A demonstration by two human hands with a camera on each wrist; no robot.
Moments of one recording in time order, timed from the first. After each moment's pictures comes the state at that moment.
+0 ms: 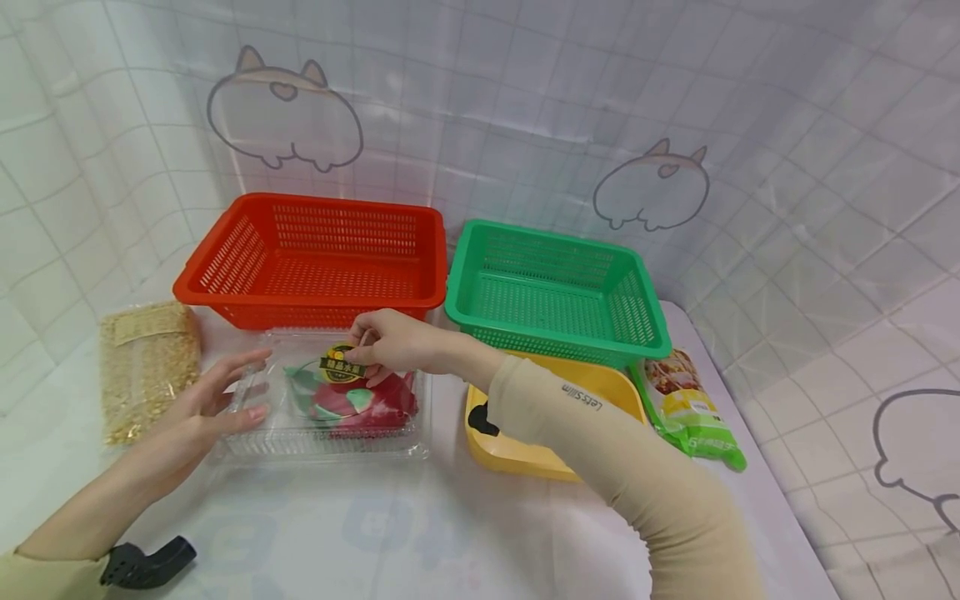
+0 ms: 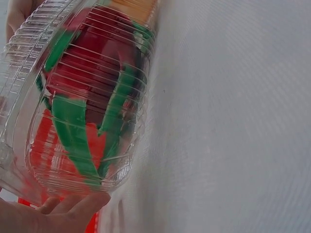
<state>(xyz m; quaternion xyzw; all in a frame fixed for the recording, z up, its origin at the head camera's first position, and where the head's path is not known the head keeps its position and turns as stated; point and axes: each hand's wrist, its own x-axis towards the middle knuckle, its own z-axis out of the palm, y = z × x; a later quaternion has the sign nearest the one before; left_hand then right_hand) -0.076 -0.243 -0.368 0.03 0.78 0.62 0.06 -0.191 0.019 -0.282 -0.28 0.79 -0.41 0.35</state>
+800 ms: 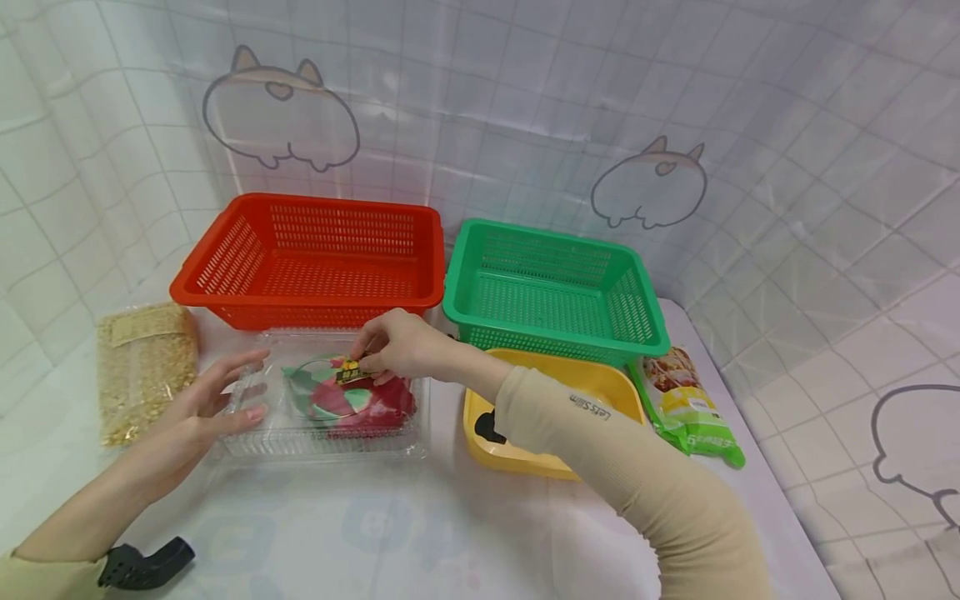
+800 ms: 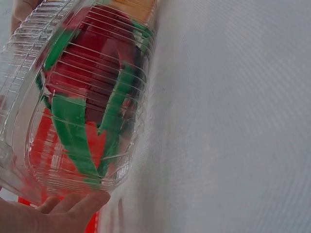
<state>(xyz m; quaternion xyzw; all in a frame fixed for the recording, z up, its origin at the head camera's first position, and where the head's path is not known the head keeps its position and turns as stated) -0.077 -0.243 -0.369 0.03 0.78 0.62 0.06 -0.184 0.030 -0.283 -0.29 0.82 -0.40 0.29</state>
